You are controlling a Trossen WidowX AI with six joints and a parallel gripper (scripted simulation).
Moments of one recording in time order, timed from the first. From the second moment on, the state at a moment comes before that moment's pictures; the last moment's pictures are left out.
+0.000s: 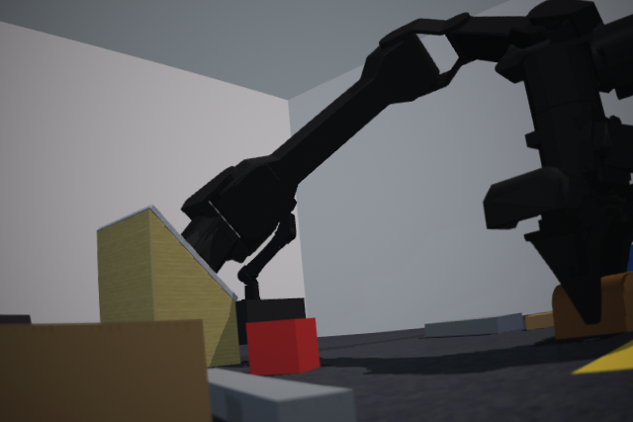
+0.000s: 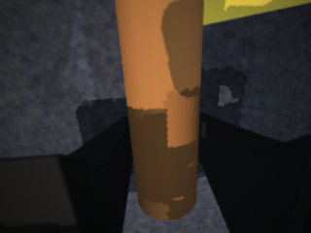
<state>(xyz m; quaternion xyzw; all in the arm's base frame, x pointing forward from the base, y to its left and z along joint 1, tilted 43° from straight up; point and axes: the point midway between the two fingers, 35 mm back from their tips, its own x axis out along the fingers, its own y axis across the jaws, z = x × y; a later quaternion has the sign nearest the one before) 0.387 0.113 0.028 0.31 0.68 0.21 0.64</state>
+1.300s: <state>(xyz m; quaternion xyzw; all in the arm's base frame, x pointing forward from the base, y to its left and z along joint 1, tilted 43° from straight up) 0.409 0.103 0.019 0.31 0.67 0.21 0.64</state>
